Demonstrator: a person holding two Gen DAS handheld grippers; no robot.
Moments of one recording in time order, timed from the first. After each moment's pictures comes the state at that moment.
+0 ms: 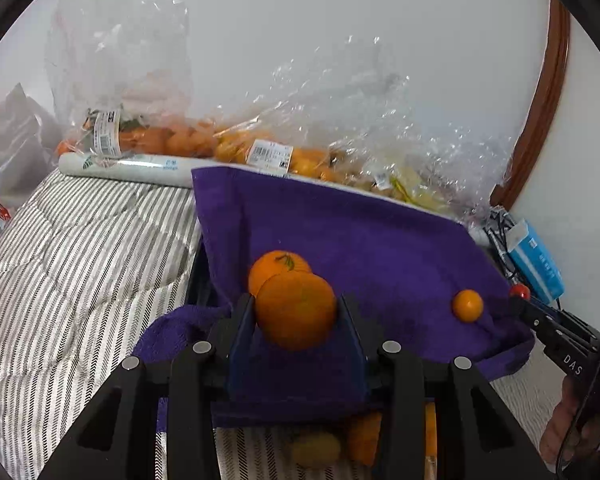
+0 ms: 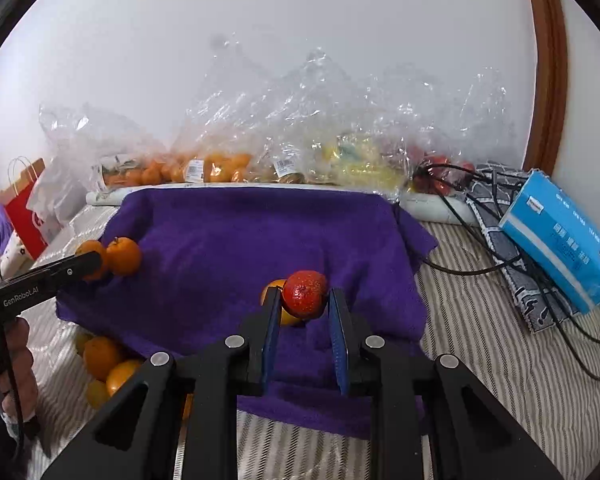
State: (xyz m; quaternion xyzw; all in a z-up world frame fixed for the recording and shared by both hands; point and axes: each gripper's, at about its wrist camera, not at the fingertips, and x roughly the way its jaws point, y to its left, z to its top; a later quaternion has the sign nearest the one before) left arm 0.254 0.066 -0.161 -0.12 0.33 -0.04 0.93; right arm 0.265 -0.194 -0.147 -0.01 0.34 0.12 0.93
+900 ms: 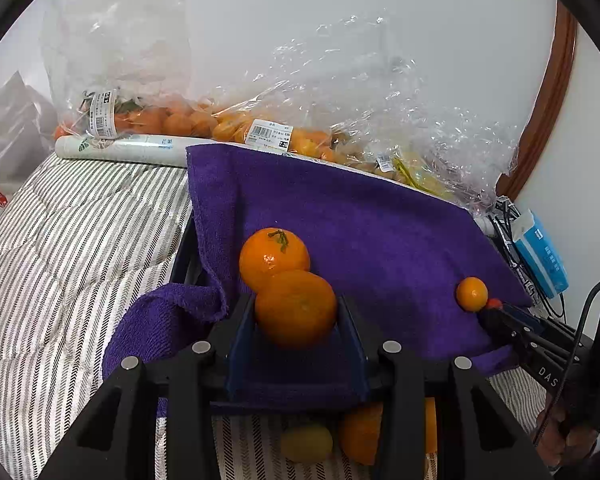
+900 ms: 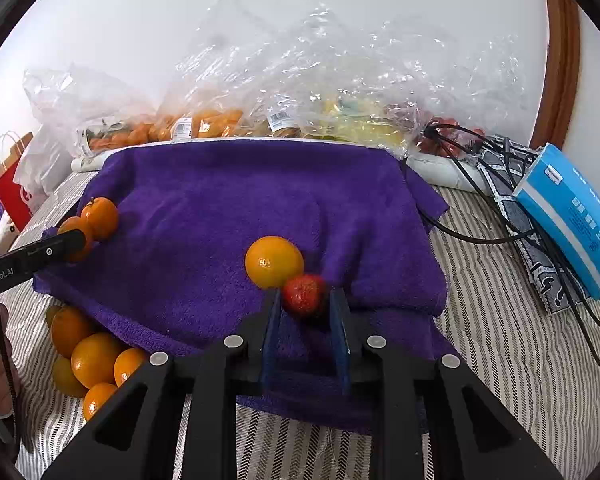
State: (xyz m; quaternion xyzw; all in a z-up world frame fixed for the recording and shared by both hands) left arm 0.257 0.059 -0.170 -0.12 0.36 -0.04 0.93; right arm 0.276 -0.187 -0.175 -0.02 0.39 0.11 0.91
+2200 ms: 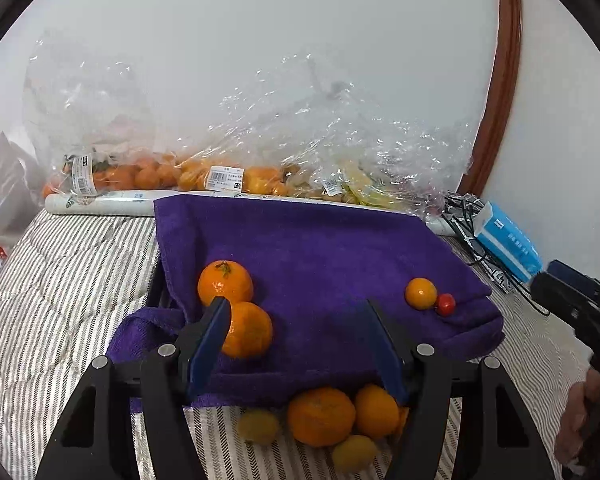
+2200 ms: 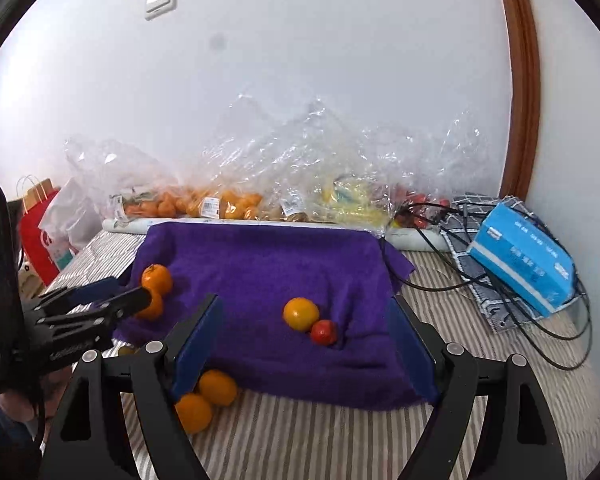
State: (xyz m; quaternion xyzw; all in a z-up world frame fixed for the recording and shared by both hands) left arm 0.224 0.028 -0.137 -0.07 0.30 -0.08 0.95; right arm 0.199 -0.186 -0.089 -0.01 0.29 0.10 0.95
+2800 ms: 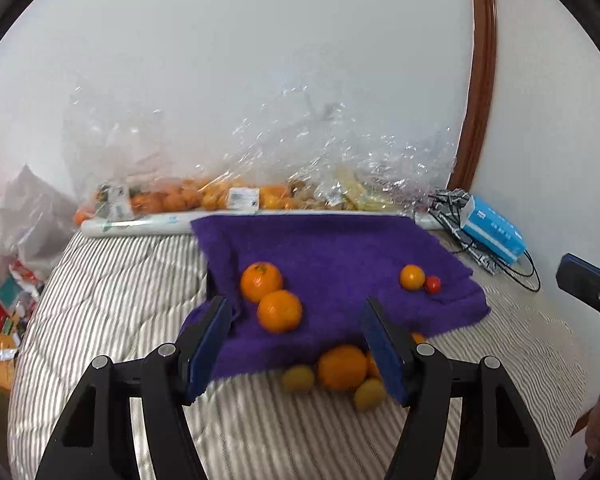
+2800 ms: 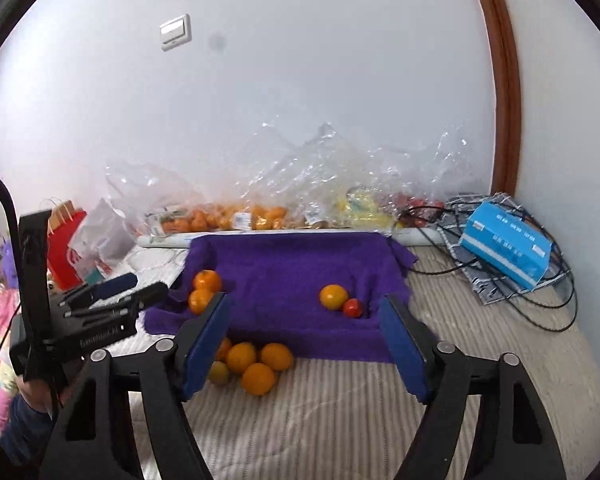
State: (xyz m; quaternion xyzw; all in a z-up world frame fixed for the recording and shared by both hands) left arm 0.166 0.056 -0.103 -0.03 0.29 -0.08 0.95; right arm 0.131 -0.176 -0.054 0.04 0.28 0.11 0.95
